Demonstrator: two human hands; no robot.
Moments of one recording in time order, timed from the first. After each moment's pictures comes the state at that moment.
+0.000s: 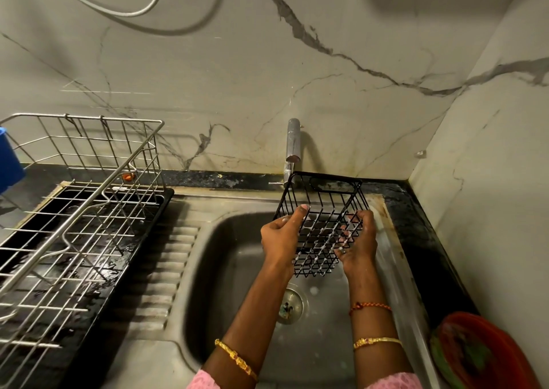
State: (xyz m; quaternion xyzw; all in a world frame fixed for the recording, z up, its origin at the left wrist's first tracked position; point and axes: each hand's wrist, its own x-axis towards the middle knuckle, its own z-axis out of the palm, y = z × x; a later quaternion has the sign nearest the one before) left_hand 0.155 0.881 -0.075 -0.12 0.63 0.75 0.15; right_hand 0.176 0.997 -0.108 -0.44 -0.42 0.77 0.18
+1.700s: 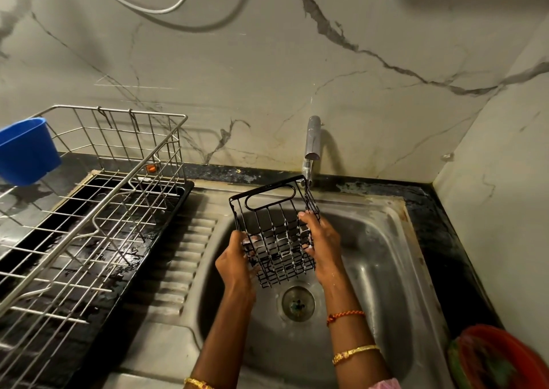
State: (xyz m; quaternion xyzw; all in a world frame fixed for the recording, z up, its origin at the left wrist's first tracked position) left_hand 0.154 0.795 -0.123 -0.28 0.53 0.80 0.05; right_hand 0.162 0.929 -0.114 -0.26 -0.60 0.75 0.07
